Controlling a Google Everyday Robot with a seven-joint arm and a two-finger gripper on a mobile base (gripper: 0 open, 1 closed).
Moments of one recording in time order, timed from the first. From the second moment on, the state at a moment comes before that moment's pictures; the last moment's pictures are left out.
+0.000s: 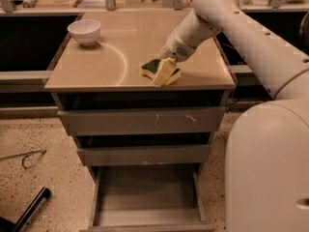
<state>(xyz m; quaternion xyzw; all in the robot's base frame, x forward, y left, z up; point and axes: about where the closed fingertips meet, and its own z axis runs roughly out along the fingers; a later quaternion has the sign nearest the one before) 0.708 -0.028 0.817 -0.63 0.71 0.18 0.25</state>
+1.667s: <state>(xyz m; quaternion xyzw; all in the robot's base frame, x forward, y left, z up) 0.578 -0.043 0.830 -0.67 0.68 0.18 0.22</state>
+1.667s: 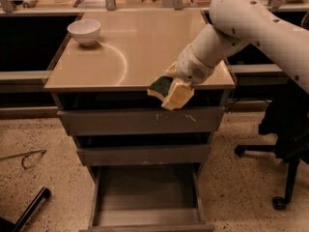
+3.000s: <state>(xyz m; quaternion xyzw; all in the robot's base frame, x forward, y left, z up) 0.536 -0.078 0.703 -0.62 0.70 0.17 0.31</state>
